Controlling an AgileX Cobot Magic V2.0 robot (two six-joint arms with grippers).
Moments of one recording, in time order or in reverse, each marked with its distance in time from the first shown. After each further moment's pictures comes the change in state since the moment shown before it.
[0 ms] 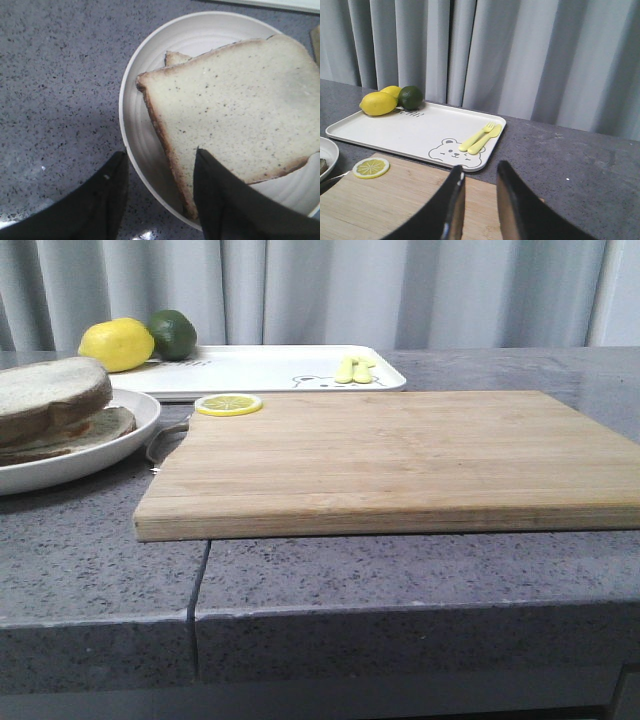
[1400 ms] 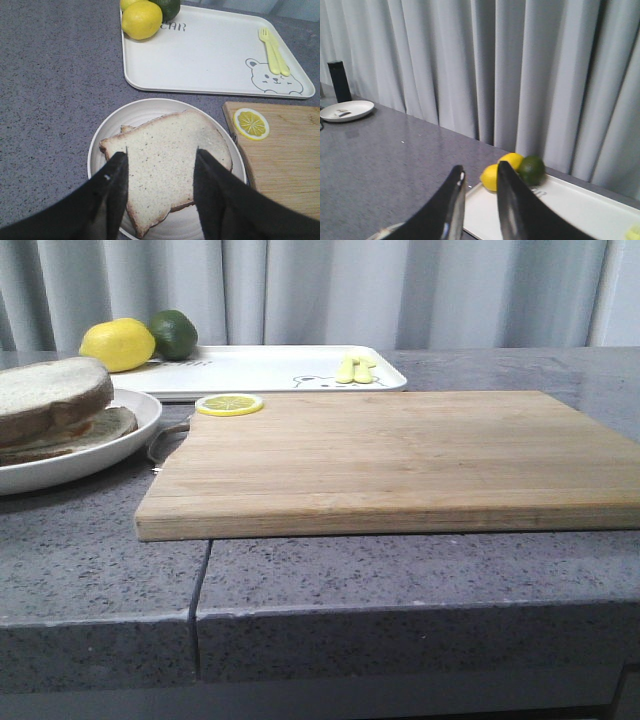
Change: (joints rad) left arm 0.000 -0.299 0.000 -0.134 -0.053 0.110; right arm 0.303 0.614 -0.724 0.013 0.092 0.078
